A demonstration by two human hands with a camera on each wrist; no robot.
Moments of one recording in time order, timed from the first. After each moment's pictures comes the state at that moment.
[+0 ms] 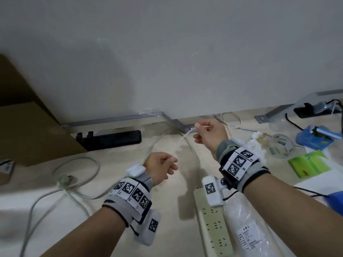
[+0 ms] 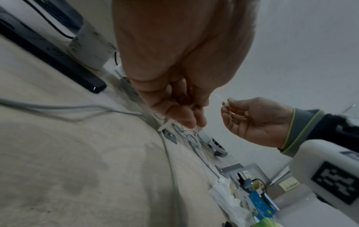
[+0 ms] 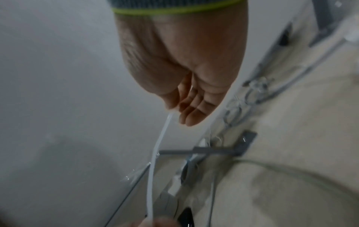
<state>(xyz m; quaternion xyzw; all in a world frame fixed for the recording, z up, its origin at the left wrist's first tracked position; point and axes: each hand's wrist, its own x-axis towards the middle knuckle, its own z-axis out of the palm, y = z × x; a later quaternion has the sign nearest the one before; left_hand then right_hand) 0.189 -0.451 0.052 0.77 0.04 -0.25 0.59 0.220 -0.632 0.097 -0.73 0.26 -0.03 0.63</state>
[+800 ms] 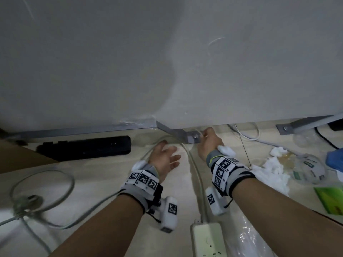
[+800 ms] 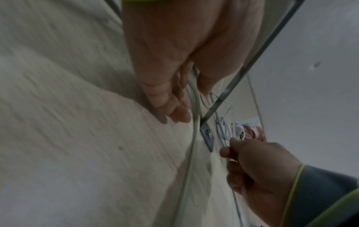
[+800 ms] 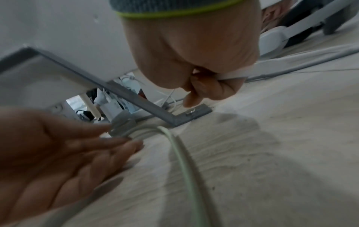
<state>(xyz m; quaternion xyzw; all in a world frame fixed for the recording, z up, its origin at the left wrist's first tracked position) 0.306 -0.511 -0.036 0.52 0.29 -0.28 0.76 0.321 -0.664 -0.005 -0.90 0.29 0.12 0.29</state>
